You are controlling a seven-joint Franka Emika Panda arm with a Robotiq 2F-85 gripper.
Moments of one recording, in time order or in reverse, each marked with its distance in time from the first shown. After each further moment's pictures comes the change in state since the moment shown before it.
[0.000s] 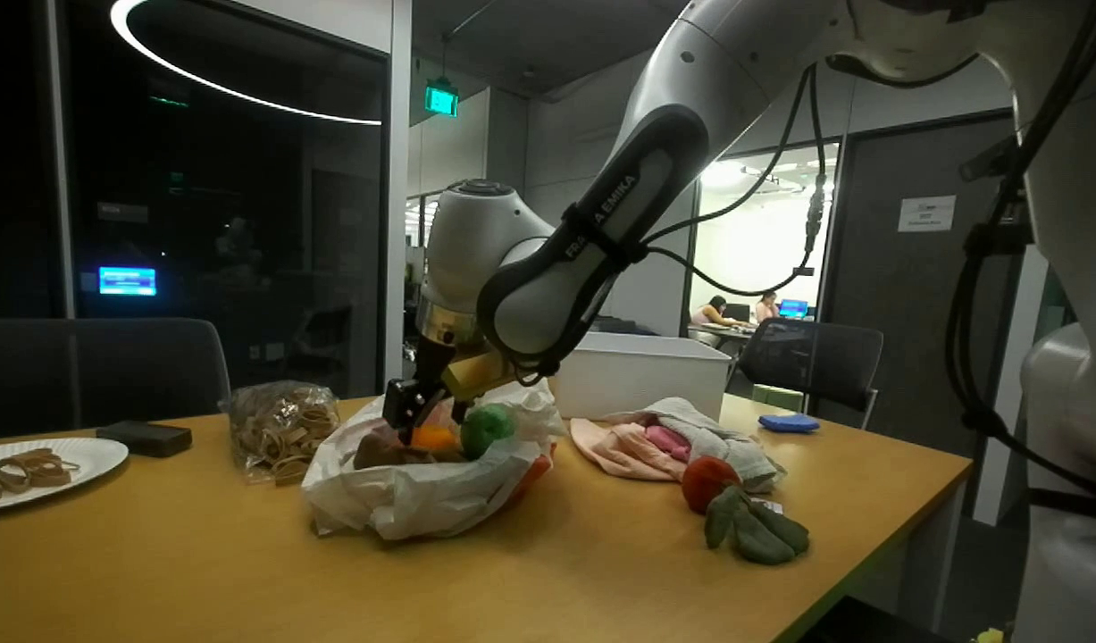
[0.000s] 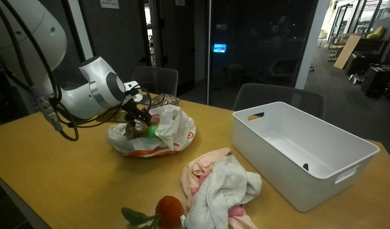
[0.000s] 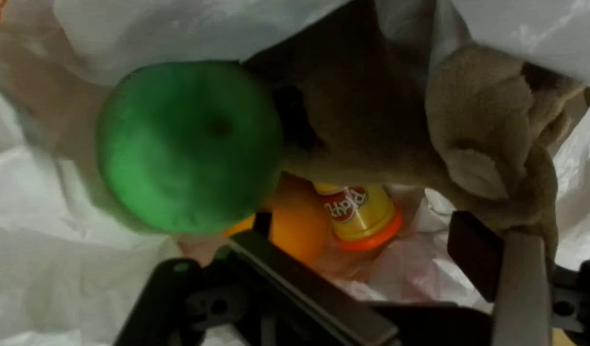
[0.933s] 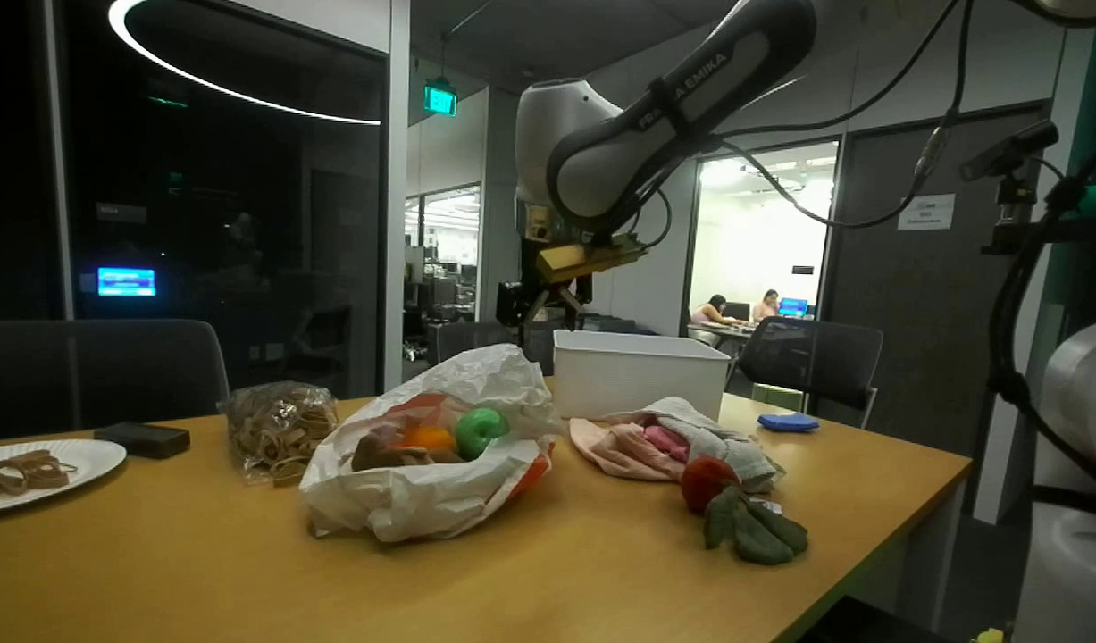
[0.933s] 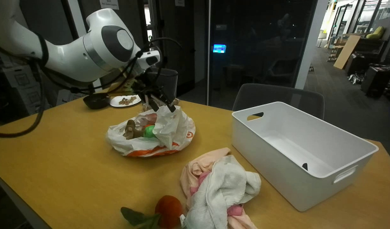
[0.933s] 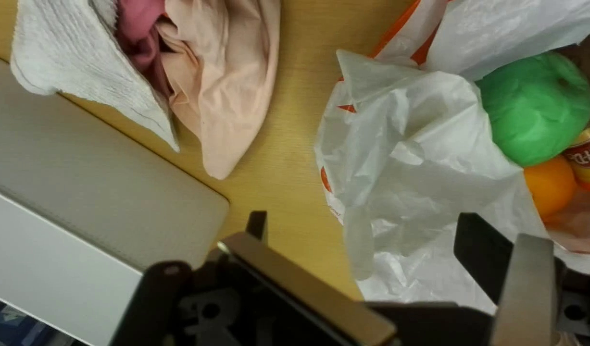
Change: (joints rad) arm -0.164 -0.318 0.000 -0.032 0.061 -0.409 -0.064
